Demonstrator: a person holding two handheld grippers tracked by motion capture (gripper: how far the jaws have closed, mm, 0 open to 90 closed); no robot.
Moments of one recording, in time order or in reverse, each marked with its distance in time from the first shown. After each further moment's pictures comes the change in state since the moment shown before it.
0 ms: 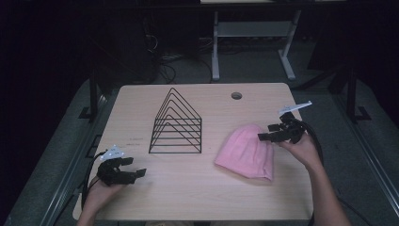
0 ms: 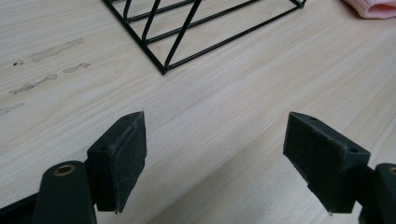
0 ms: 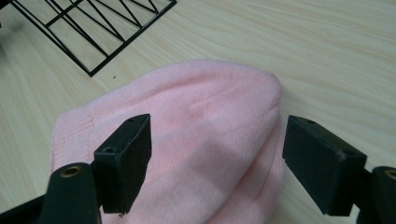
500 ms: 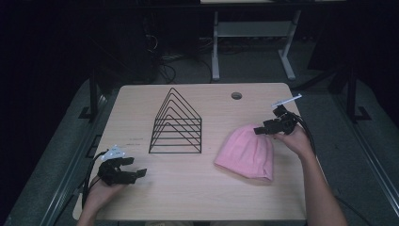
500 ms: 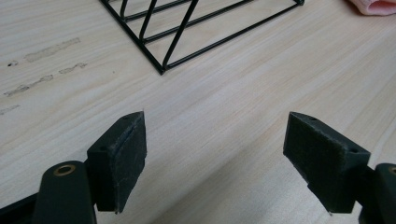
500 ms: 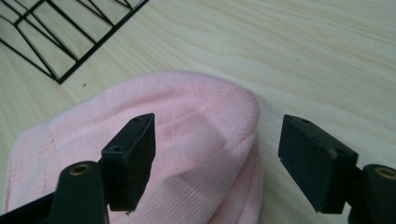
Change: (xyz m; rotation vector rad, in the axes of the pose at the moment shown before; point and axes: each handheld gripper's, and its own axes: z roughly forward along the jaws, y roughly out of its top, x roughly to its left) left arm 0.001 0.001 0.003 0.016 -0.007 0.015; right arm -0.025 0.019 0.027 0.051 0.002 0.038
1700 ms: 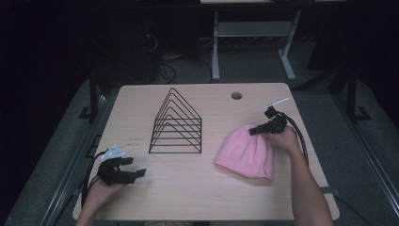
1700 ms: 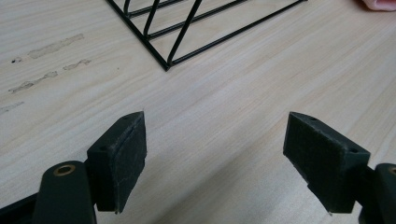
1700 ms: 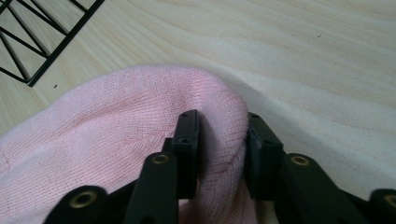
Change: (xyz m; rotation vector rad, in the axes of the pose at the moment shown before) left arm 0.003 -0.001 0.000 0.002 0.003 -0.005; right arm -0.019 0.000 0.044 0.074 0.061 0.056
